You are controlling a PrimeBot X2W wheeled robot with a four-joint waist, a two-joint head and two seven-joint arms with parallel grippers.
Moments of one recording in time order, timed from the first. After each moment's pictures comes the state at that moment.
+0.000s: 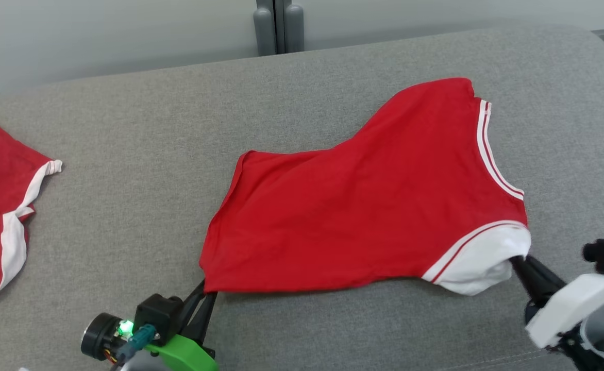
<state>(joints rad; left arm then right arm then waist) -0.03 0.25 -0.38 0.17 -0.25 -0.11 -0.05 0.01 -0.38 0.14 0.06 0.71 0.13 0.18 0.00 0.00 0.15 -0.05</state>
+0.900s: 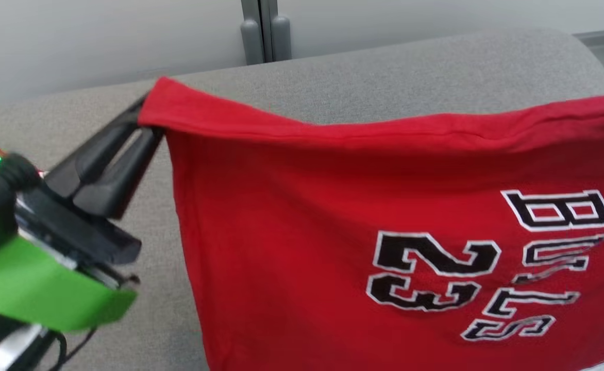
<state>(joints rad) -0.38 0.46 -0.18 -0.74 -0.61 -0.10 0.56 -0.14 -0.55 -0.56 -0.65 1.34 0.13 0.53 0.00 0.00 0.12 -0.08</state>
